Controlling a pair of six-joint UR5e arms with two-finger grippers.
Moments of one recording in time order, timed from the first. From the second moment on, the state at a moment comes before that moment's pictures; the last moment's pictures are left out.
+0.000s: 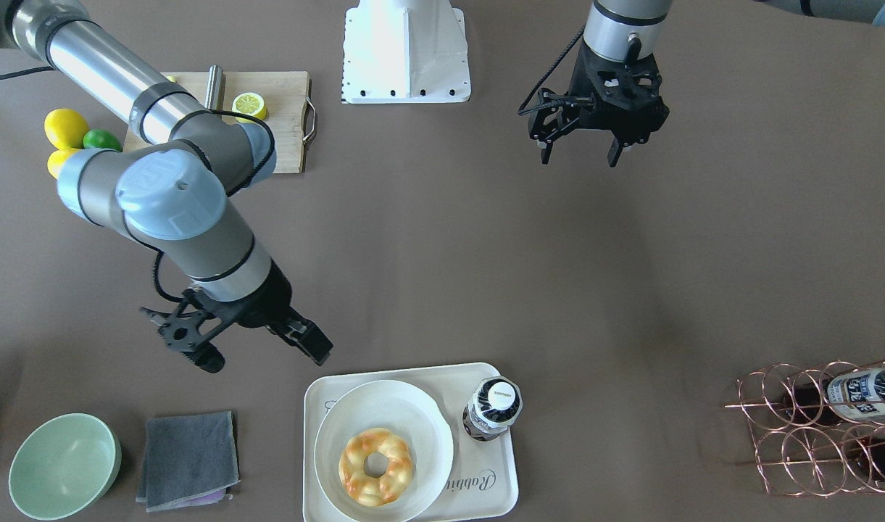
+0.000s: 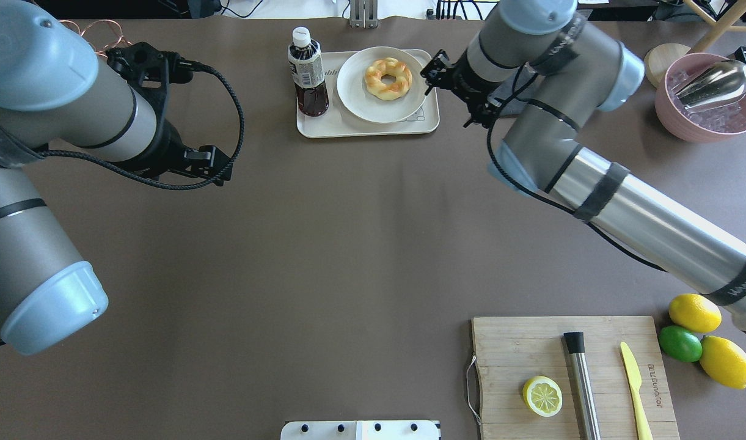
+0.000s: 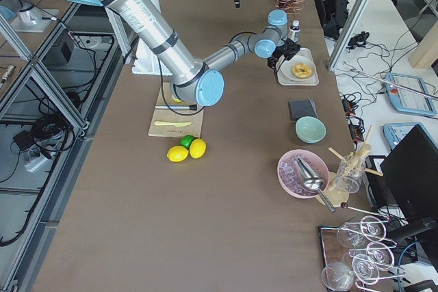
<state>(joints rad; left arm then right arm) -0.74 -2.09 -2.12 -1.26 -1.92 -0.96 0.85 -0.82 1.33 -1.18 2.06 1.70</state>
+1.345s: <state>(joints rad) -1.32 -1.67 -1.88 -1.48 -2.29 -0.09 1.57 -1.39 1.62 -1.65 2.35 0.03</state>
